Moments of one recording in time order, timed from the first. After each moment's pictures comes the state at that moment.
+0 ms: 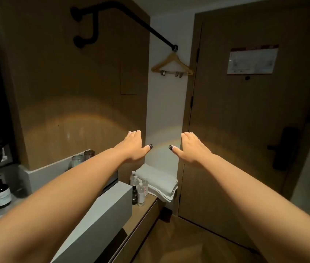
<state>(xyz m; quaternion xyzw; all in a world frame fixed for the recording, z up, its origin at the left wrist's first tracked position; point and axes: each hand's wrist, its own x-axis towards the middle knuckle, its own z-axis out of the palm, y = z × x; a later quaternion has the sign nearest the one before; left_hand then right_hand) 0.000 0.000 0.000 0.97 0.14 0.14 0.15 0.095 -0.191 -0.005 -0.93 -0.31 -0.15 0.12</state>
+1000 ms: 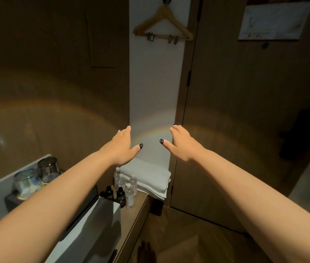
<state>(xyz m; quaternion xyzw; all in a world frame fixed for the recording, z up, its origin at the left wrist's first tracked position) 0.219 0.147 -0.064 0.98 0.09 0.10 0.18 0.298 -0.054 -0.052 -0.94 -0.30 -0.08 0.13</state>
